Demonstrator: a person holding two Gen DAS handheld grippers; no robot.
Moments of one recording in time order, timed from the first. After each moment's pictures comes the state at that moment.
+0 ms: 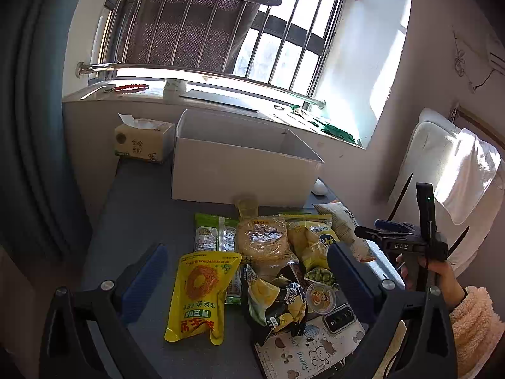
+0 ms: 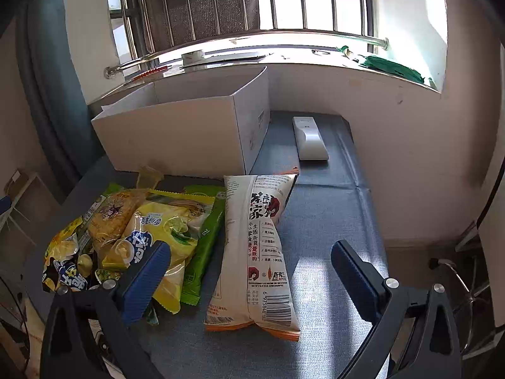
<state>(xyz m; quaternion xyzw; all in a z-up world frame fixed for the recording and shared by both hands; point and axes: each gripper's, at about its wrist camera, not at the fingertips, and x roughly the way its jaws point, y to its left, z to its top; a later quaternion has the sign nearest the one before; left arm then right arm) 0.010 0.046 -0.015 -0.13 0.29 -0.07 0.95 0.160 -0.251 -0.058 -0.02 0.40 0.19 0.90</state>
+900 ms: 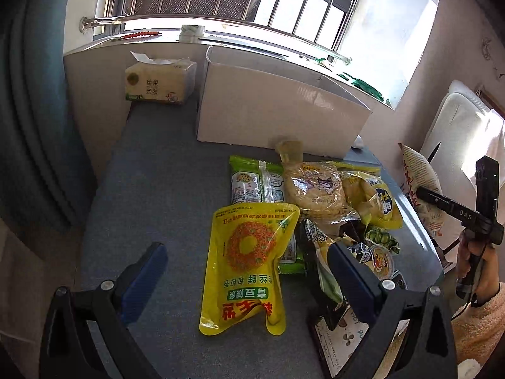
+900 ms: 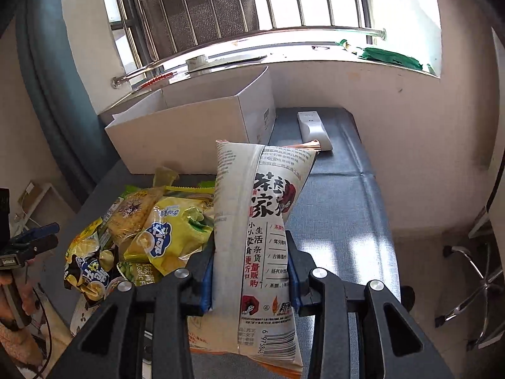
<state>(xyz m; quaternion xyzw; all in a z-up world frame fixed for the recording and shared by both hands) 0.050 0.073 -0.083 -0.12 0.40 -0.06 0.91 0.119 -0.268 -0.043 0.03 0.39 0.21 0.89</state>
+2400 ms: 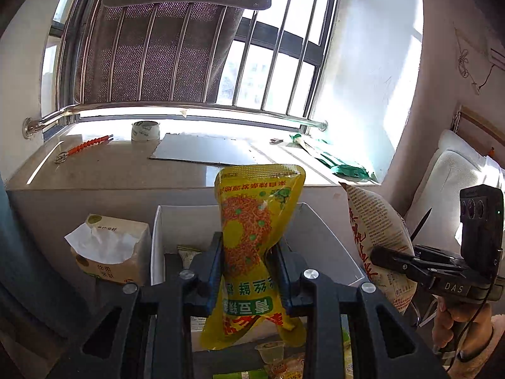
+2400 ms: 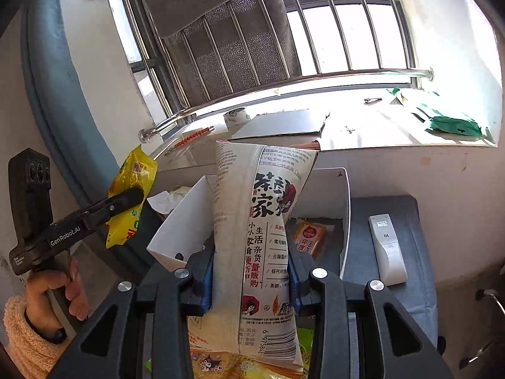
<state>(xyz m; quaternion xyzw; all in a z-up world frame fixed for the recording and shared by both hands) 0.253 0.073 0.074 -0.09 0.27 -0.11 0.95 0.267 -0.156 0.061 0.06 0.34 0.27 0.90</state>
